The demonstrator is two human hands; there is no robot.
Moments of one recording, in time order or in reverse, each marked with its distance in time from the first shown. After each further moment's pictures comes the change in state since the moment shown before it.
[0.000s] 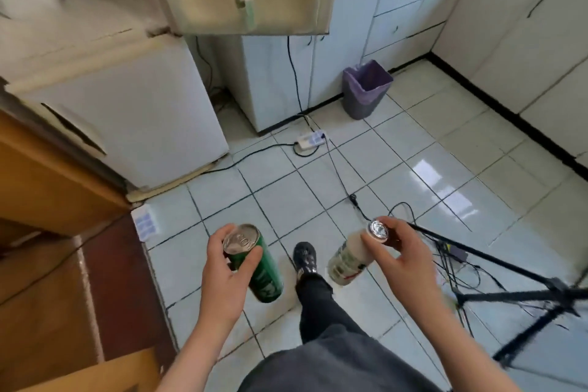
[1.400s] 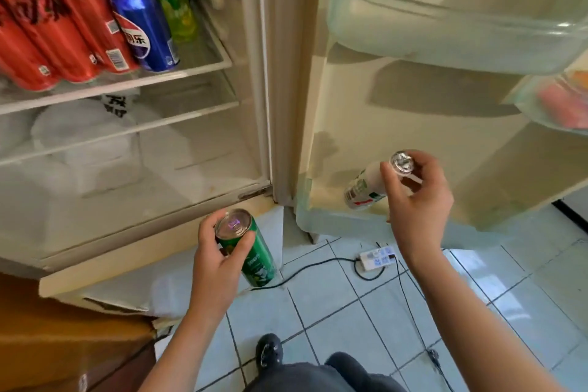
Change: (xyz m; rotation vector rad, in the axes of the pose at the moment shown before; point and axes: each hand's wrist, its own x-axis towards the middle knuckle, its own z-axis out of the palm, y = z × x) left_hand 0.597 0.130 -0.193 -0.102 0.150 0.148; right_hand 0.559 -0.276 0.357 0.054 0.366 -0.285
